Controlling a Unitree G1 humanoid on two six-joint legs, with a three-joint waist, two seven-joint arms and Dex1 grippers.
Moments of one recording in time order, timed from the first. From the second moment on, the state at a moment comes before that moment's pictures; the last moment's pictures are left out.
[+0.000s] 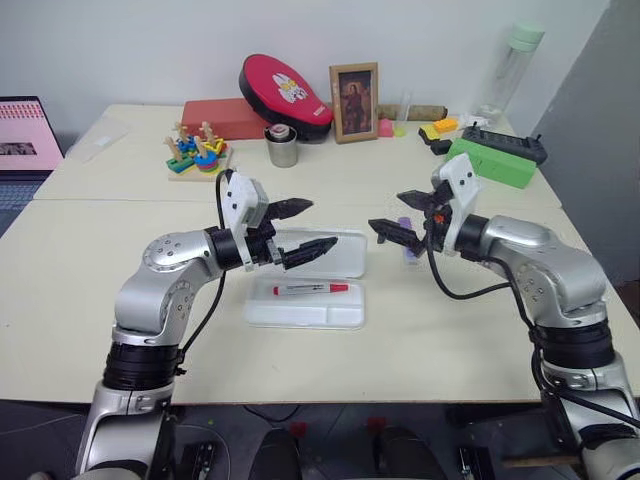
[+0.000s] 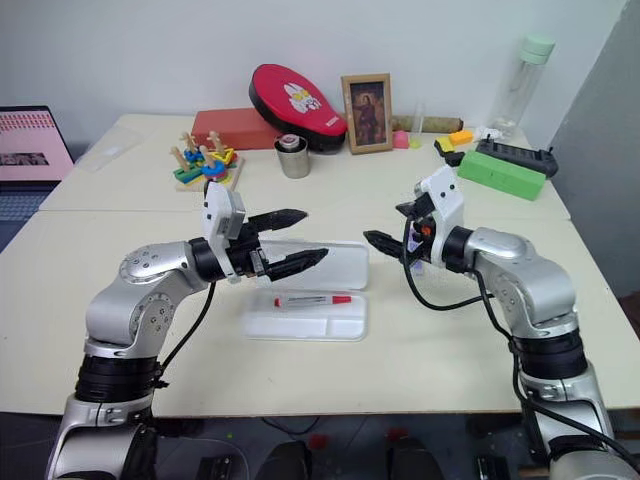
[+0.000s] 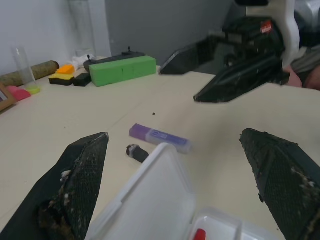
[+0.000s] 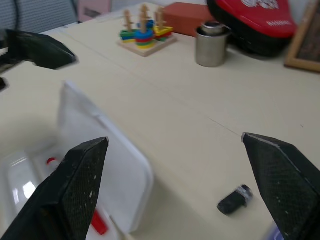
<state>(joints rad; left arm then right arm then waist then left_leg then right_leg) -0.53 0.47 0.07 -0.14 -0.48 0.49 -0.90 -0.66 -0.44 0.04 -0.14 0.43 0.86 0.48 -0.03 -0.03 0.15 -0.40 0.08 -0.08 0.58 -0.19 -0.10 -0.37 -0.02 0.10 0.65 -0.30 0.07</state>
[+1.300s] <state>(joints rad) -0.56 0.48 0.05 -0.07 -0.47 0.48 -0.88 -0.66 -0.18 -0.01 0.27 0.11 0.76 0.04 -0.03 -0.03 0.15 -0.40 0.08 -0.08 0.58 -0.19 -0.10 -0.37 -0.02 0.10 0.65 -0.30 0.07</state>
